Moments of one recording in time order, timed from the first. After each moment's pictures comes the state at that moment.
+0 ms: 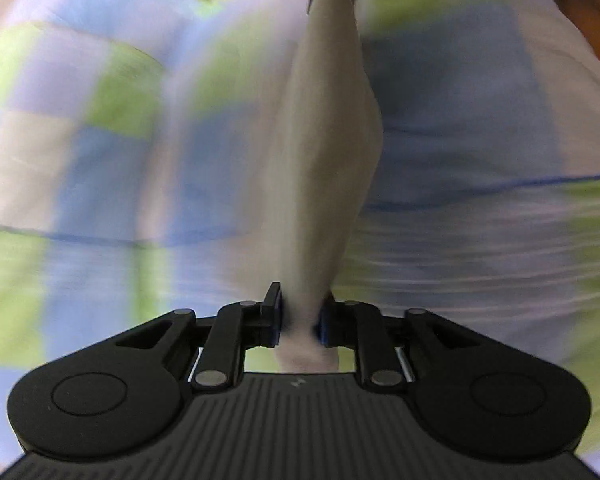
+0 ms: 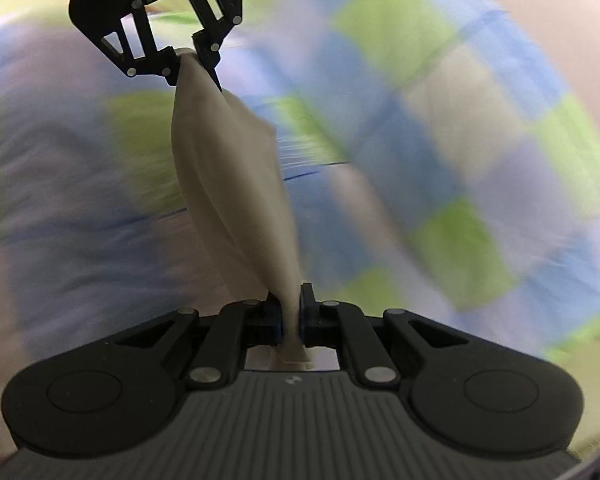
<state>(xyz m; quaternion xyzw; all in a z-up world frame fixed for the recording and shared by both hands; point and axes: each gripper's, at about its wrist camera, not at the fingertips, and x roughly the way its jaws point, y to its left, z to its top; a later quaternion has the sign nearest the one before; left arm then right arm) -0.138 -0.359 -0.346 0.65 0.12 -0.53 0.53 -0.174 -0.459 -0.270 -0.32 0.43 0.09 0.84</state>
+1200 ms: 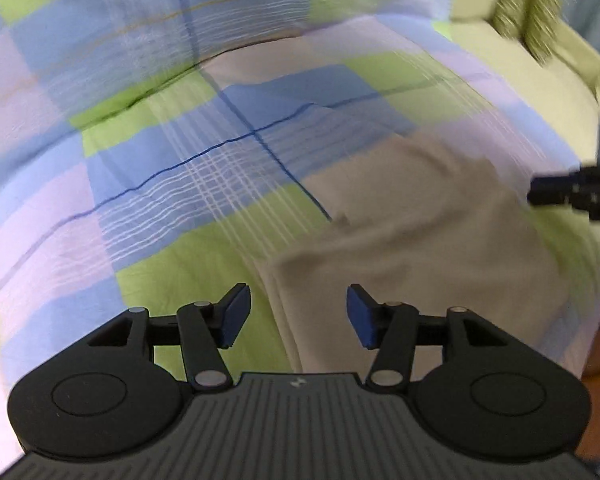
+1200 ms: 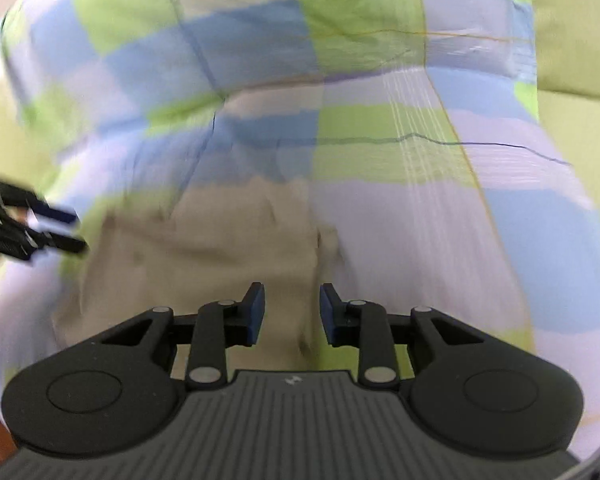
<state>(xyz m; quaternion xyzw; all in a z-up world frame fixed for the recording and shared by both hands) 0.026 -0.364 -0.285 0.22 0.47 -0.48 0.70 -0.159 -0.565 -0.284 0.22 0.41 -0.15 0.87</state>
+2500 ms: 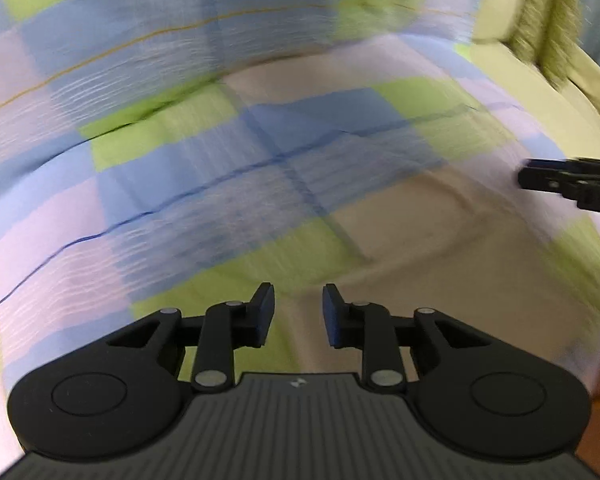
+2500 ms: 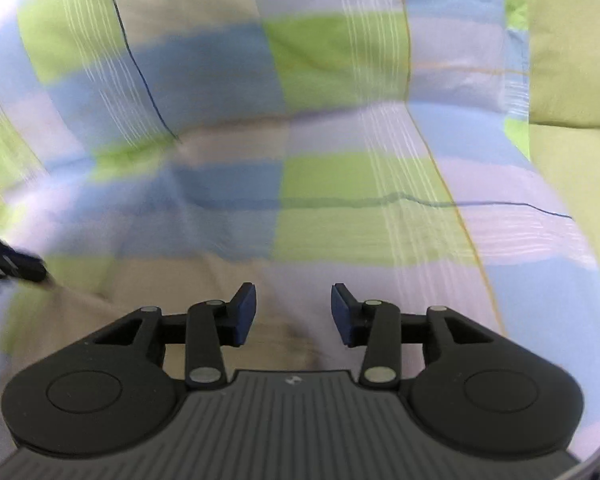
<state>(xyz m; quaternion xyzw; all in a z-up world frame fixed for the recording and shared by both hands) 0.028 -0.388 -0.289 0.25 0.47 -0.49 0.69 -0.120 -0.560 -0.275 0.21 0.37 -0.17 0.89</state>
